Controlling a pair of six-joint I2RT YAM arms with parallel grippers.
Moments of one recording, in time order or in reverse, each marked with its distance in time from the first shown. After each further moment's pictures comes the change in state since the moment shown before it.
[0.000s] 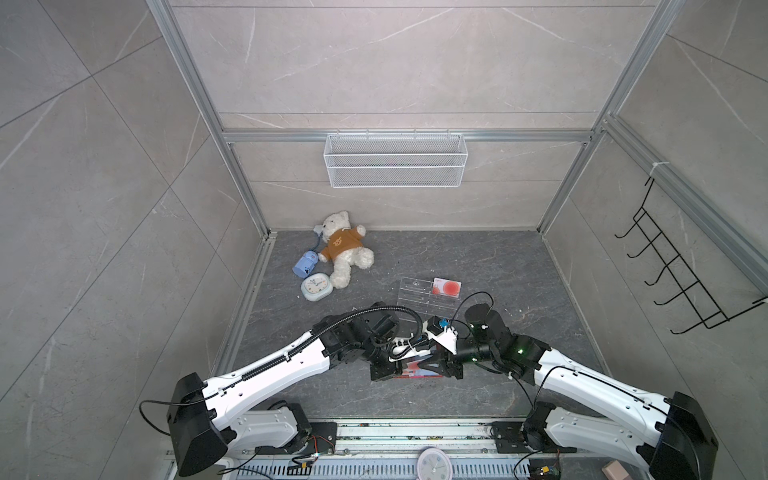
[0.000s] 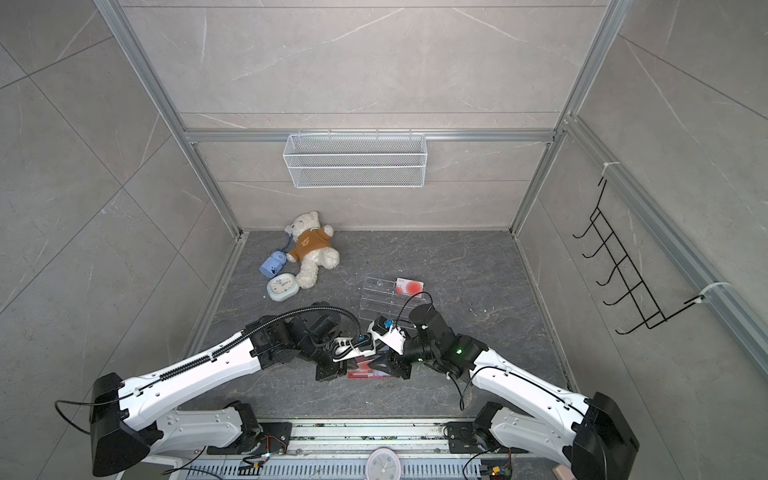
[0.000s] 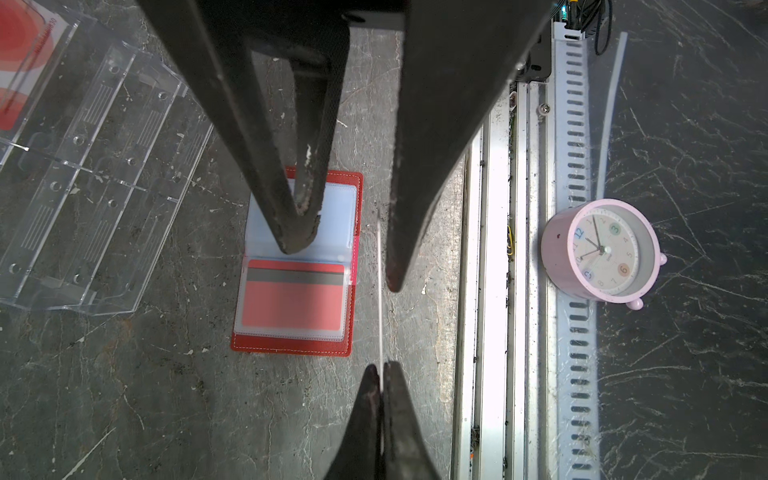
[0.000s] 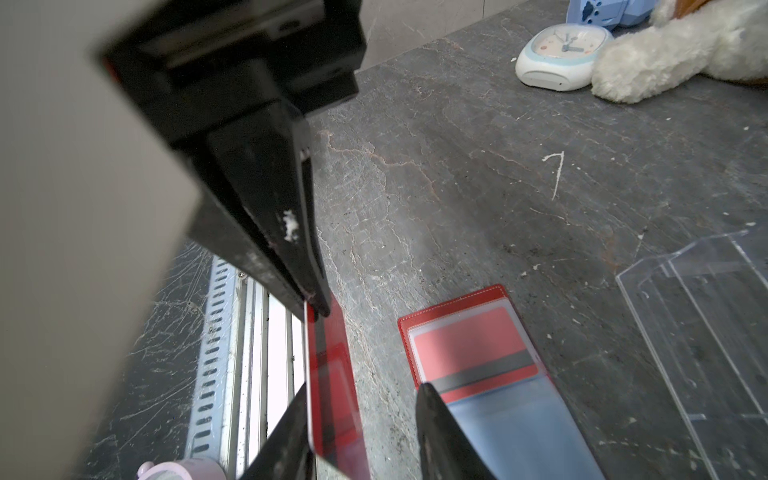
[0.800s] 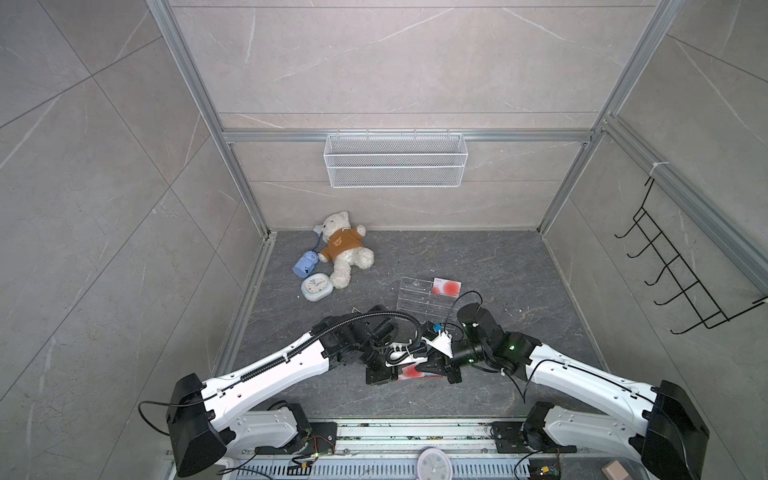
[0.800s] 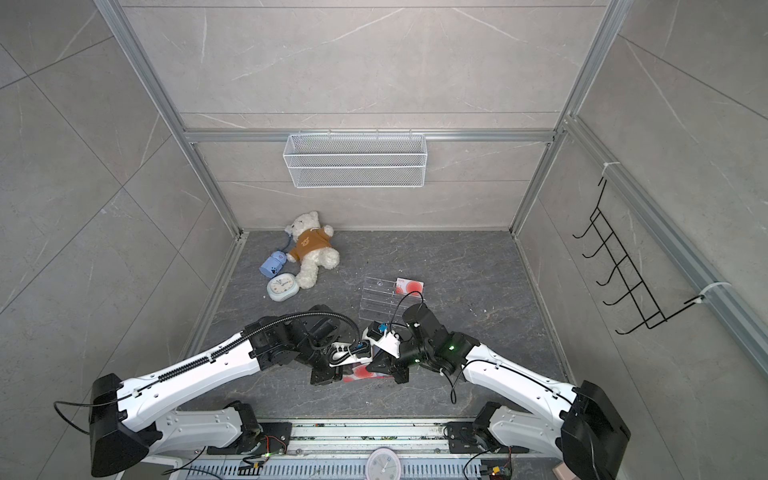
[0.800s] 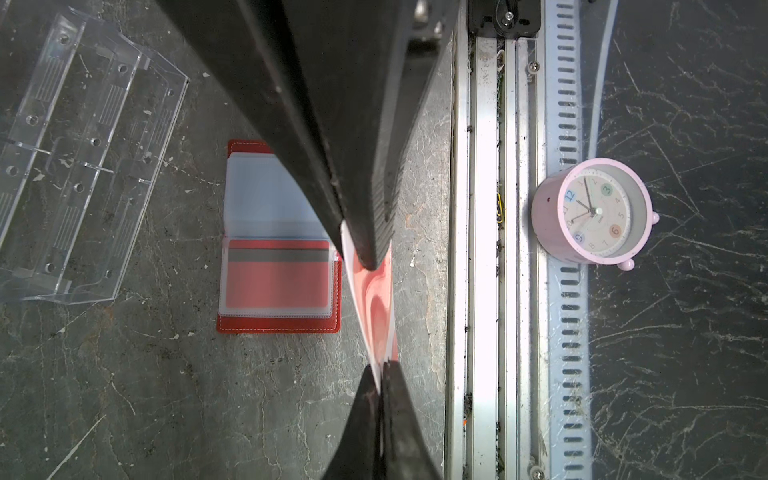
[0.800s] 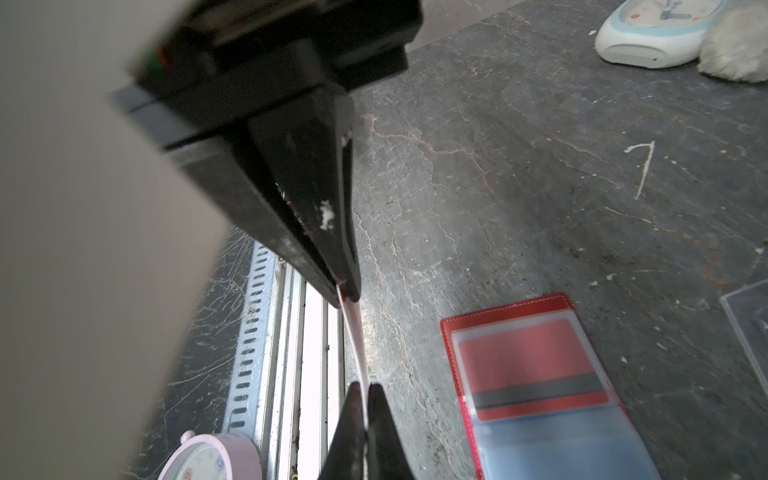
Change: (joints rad) left arm -0.007 -0.008 0.000 -0.068 -0.006 0.045; right arm 0.015 0.073 0.023 -0.026 -0.119 -0.035
